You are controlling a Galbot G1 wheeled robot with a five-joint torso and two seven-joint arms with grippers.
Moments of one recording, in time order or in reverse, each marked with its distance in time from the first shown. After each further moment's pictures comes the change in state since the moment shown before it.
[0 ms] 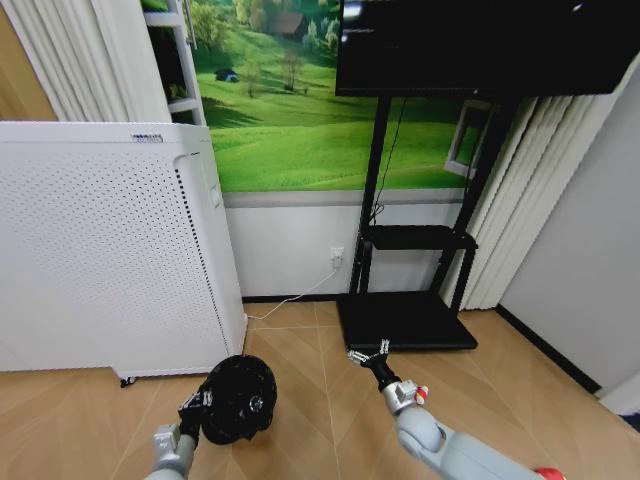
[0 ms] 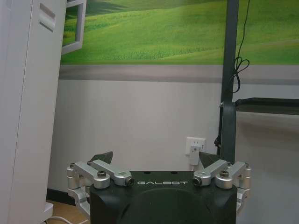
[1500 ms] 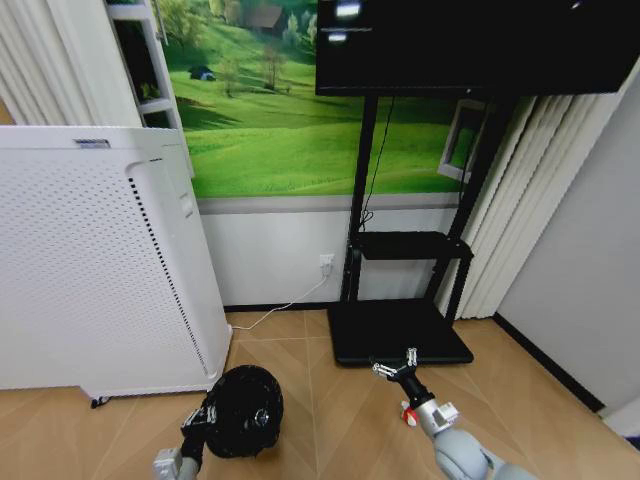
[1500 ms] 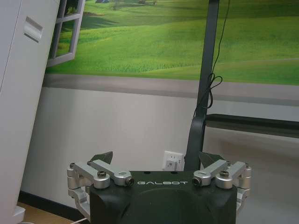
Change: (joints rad) left arm 0.112 -0.084 -0.034 -0.042 0.106 -0.036 0.040; right arm -0.301 -0.062 0.304 0.076 -0.073 0.119 -0.172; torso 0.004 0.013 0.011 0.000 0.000
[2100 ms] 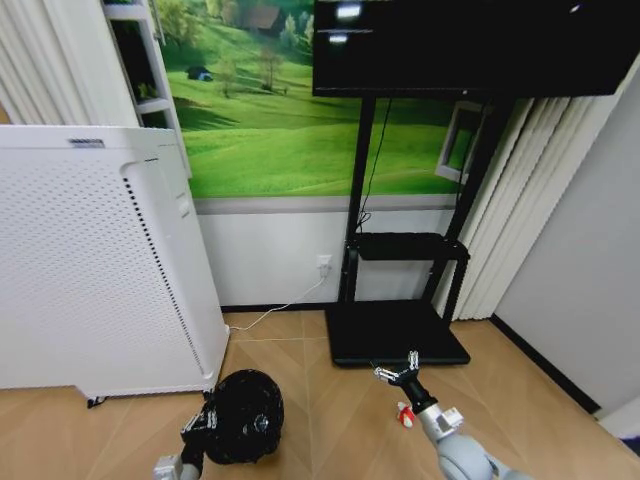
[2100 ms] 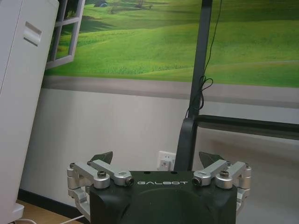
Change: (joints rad) left arm 0.016 -0.025 -0.002 -0.003 0.021 -0.001 0.005; right arm -0.013 -0.002 0.007 0.003 -0.006 0.007 -0.010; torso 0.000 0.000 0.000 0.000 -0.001
